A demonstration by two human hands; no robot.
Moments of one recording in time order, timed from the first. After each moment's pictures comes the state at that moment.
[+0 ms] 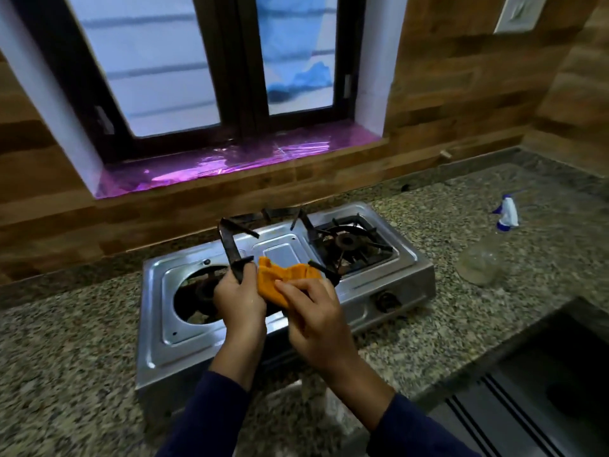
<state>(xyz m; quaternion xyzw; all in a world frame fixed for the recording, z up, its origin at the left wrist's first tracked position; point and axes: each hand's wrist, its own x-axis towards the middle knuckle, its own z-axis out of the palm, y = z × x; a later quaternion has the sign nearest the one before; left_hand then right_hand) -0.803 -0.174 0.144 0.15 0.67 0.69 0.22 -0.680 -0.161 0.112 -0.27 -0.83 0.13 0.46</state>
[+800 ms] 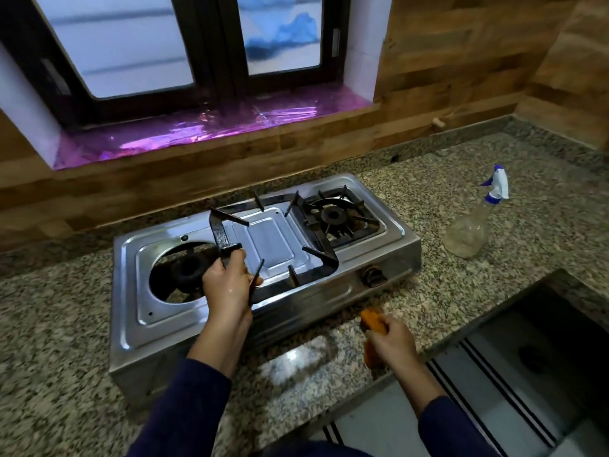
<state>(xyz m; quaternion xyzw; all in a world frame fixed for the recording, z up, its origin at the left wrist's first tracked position) -0.793 -0.166 0.134 0.09 0.66 0.68 0.31 -0.542 -0.111 -0.020 -0.70 -0.58 0.38 0.17</state>
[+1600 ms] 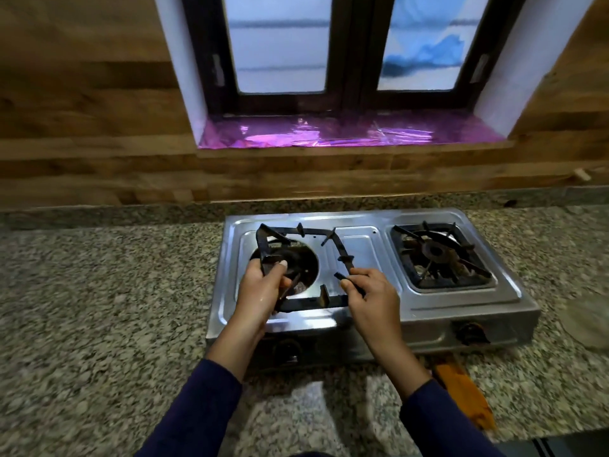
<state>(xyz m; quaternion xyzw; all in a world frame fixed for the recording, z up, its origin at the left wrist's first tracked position) -0.898 -0.227 0.126 0.15 0.74 0.58 0.30 -0.746 -0.117 0.084 -0.40 -0.80 0.30 0.34</state>
